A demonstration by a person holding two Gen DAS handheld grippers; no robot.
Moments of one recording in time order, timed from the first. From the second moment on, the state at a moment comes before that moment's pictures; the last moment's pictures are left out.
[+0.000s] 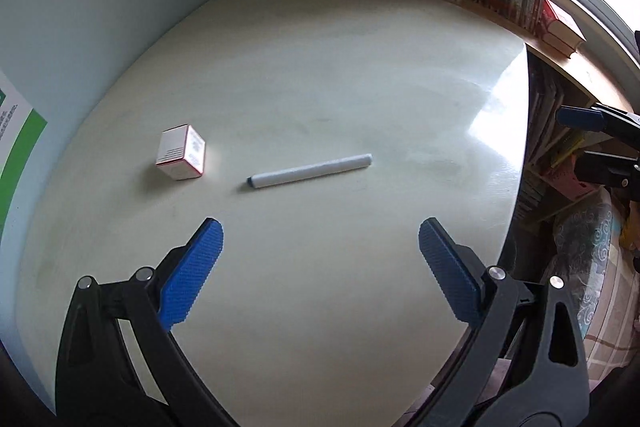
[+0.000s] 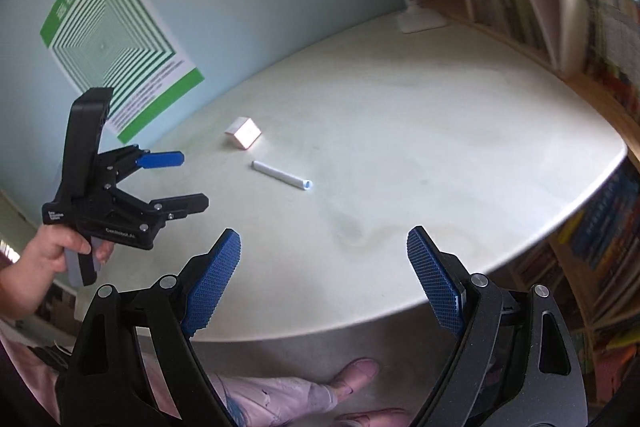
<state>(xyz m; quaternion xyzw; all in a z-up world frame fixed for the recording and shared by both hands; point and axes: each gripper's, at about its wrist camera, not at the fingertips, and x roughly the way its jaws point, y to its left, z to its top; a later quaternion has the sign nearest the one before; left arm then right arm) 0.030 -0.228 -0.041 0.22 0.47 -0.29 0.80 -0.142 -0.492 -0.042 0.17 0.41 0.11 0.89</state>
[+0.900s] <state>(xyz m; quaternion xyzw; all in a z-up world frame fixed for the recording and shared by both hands) 0.129 -0.166 -0.081 0.21 0.52 -0.24 0.79 -0.007 -0.408 -0.077 0.11 0.47 0.20 0.85</state>
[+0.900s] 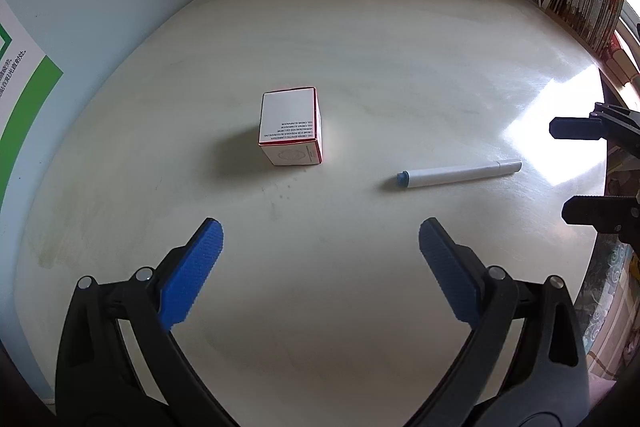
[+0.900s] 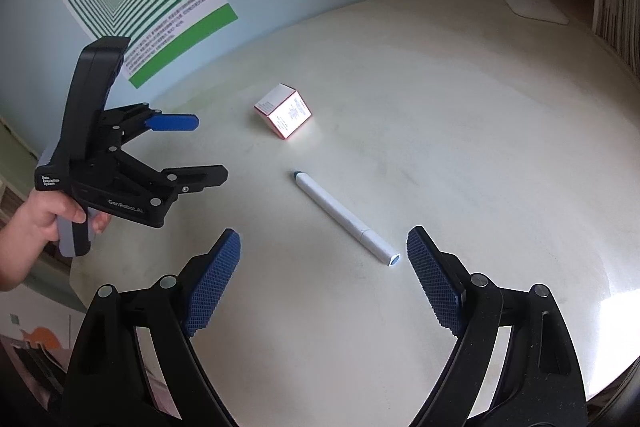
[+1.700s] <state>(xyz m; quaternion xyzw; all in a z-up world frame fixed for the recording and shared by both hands) 0.180 -0.181 -0.123 0.21 0.54 -0.24 0.78 0.031 -0.389 -0.114 0.06 0.51 0.20 0.84</state>
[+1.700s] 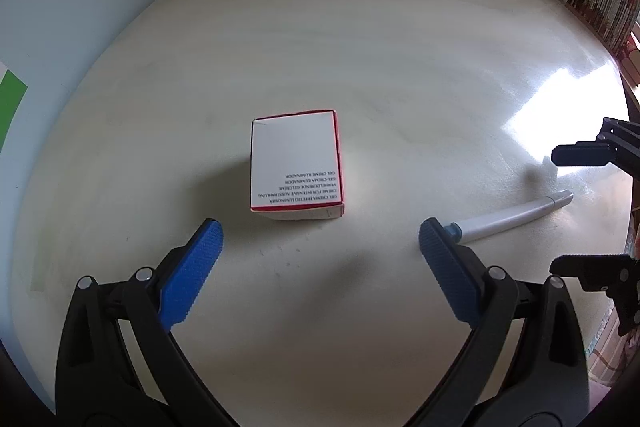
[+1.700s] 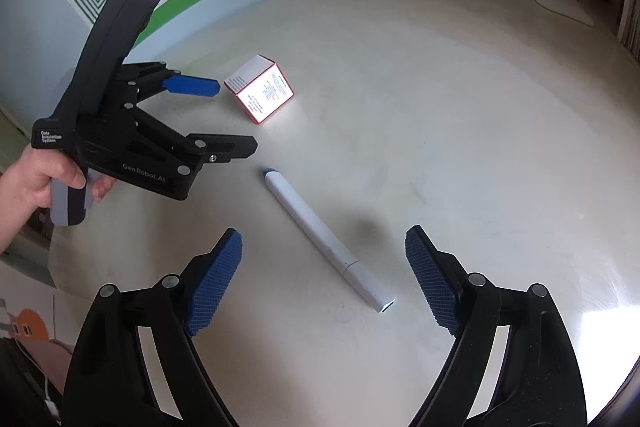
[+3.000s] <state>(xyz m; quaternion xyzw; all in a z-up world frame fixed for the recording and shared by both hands) 0.168 -0.188 -0.094 0.22 0.49 -0.30 0.79 0.019 -0.427 -0.088 0.05 0.46 0.17 0.87</state>
